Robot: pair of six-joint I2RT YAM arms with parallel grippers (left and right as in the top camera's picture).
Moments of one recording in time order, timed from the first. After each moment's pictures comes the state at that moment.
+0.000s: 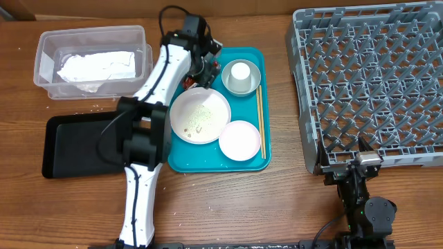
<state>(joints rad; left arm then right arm) -0.26 2.46 2.12 -0.95 0.07 0.34 0.01 0.01 0.02 -0.03 -0.09 0.02</state>
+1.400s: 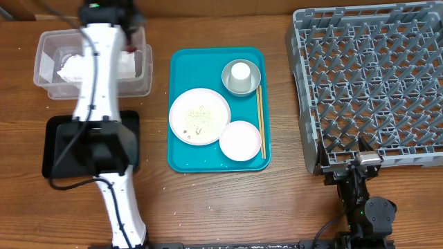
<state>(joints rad) 0.04 2.30 2.45 -1.10 -0.24 -0.65 0.01 0.01 0.02 -0.03 -0.09 0.02</state>
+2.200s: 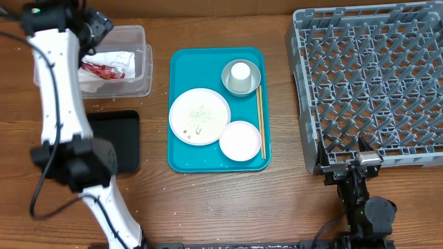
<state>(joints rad) 0.19 2.12 2.44 -1.37 -0.10 -0.74 0.01 0.01 0.02 -0.03 -0.09 0.02</state>
